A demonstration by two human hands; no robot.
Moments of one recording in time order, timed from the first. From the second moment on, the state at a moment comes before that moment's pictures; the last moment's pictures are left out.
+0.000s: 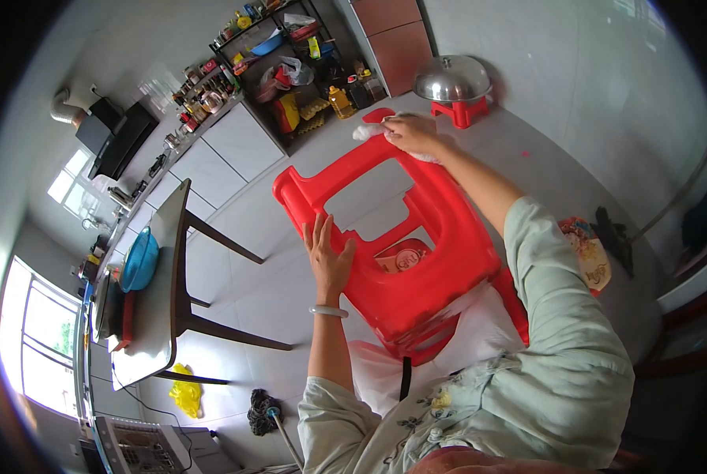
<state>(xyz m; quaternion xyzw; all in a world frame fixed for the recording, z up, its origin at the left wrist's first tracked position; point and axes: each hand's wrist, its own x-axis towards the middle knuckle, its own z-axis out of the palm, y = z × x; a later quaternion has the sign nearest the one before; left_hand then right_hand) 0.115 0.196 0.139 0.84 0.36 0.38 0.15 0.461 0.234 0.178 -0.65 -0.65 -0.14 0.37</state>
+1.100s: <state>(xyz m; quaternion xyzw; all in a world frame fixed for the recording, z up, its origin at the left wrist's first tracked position) 0.122 0.198 0.137 0.84 0.34 0.40 0.14 0.332 -0.060 0.137 -0.63 -0.62 -0.22 0.41</state>
